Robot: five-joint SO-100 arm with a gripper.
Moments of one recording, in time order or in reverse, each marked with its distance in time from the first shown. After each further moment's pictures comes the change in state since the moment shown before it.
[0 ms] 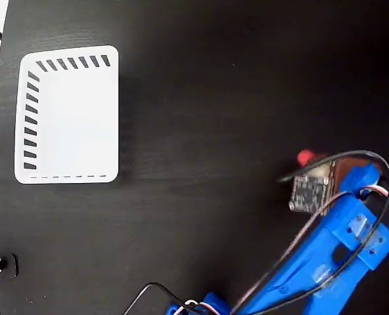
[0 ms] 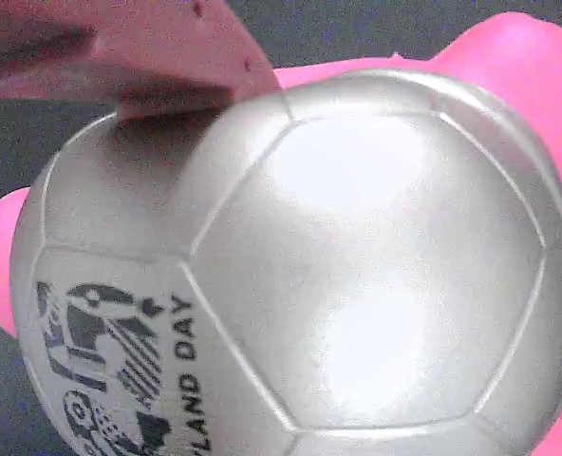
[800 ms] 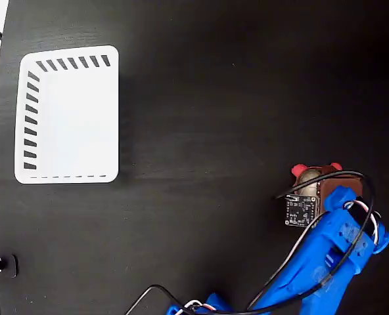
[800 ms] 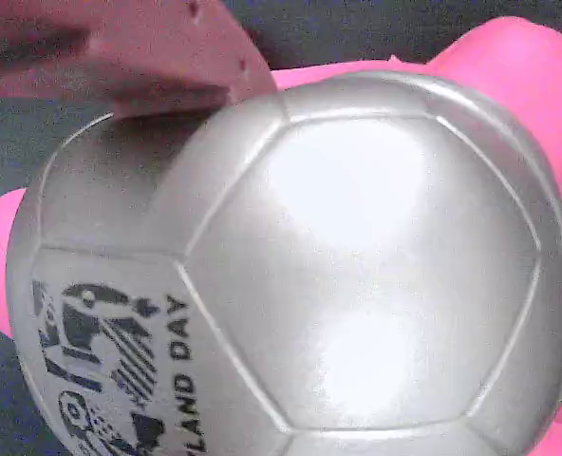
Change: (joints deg) arm 6.7 0.3 33.5 -32.3 -15.0
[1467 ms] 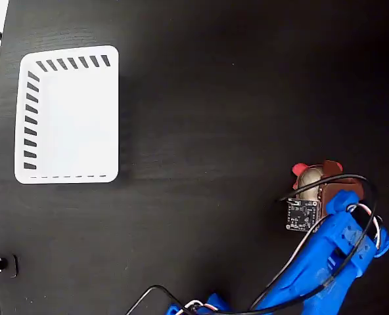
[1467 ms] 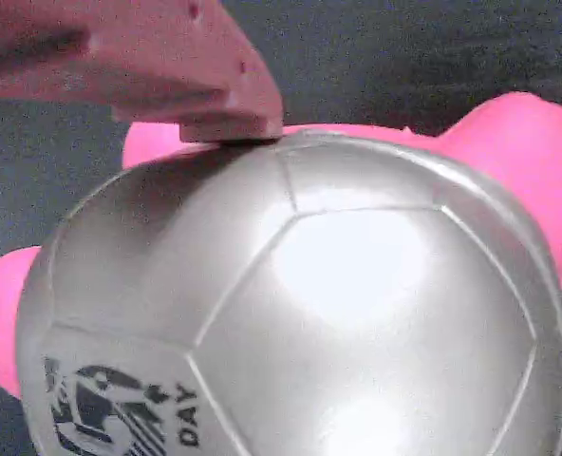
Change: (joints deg) arm 0.6 -0.5 0.0 0.0 -0.3
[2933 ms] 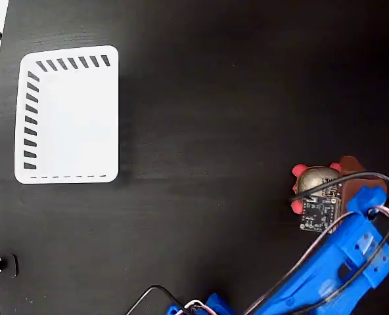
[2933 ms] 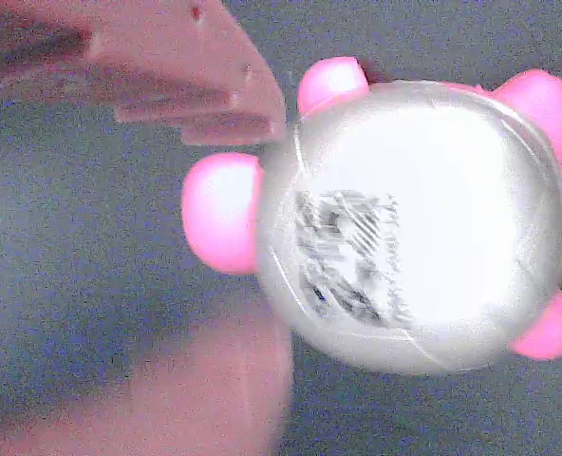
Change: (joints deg) arm 0.8 3.7 -19.5 21.4 2.4
